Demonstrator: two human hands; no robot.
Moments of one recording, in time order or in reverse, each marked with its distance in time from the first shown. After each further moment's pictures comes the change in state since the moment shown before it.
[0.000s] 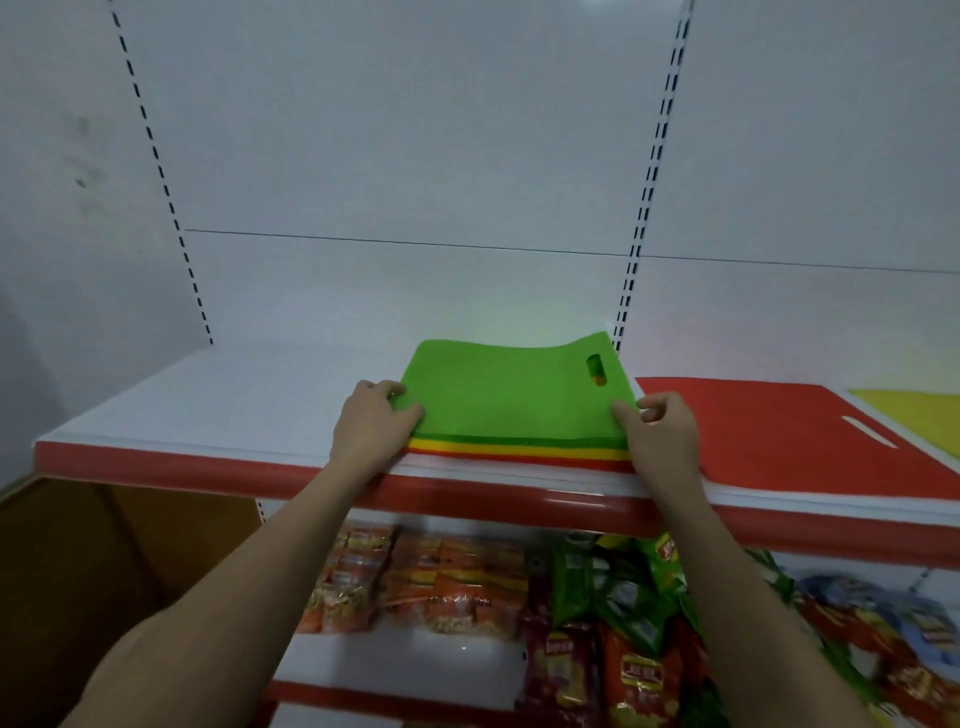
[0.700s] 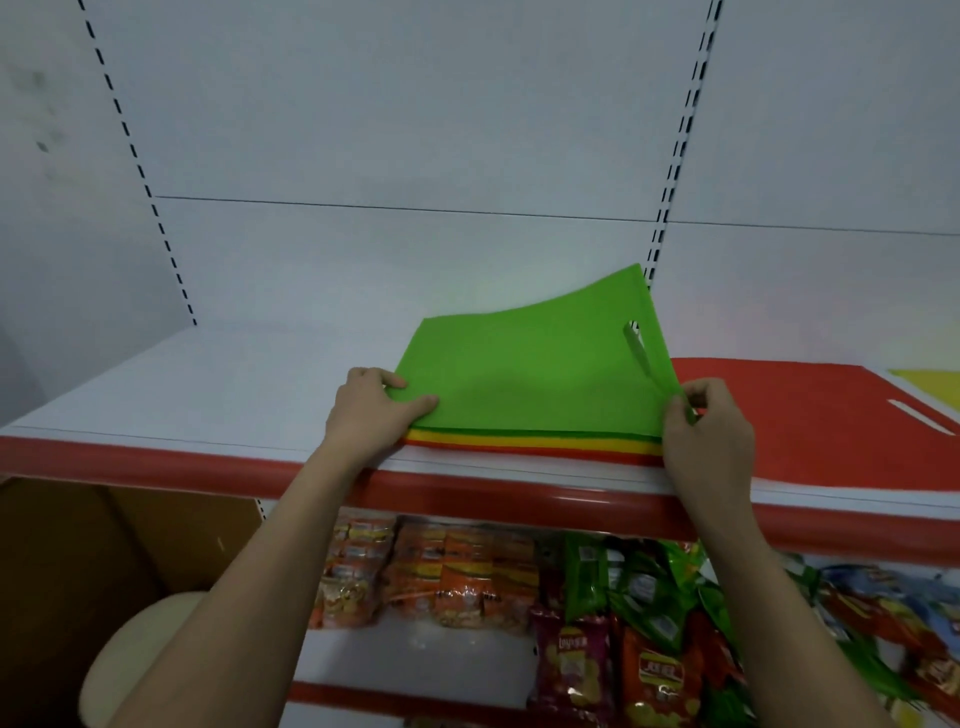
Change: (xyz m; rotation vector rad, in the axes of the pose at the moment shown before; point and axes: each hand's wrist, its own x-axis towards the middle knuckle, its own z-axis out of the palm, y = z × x) left_hand 0.022 -0.025 0.015 -0.114 -0.054 -0.001; right_hand -0.009 0.012 0.003 -0.146 0.165 -0.204
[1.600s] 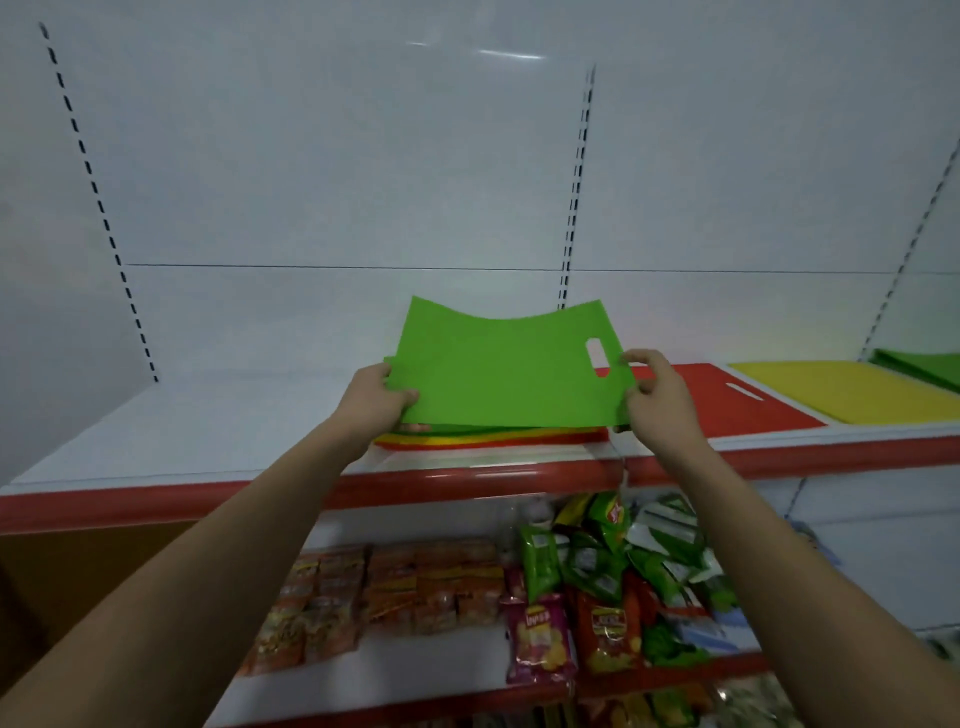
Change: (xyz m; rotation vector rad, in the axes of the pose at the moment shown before) left_hand -0.038 0.057 -0.052 -0.644 -0.318 0.045; right_hand -0.022 -0.069 -0.081 0.122 -0.145 0.166
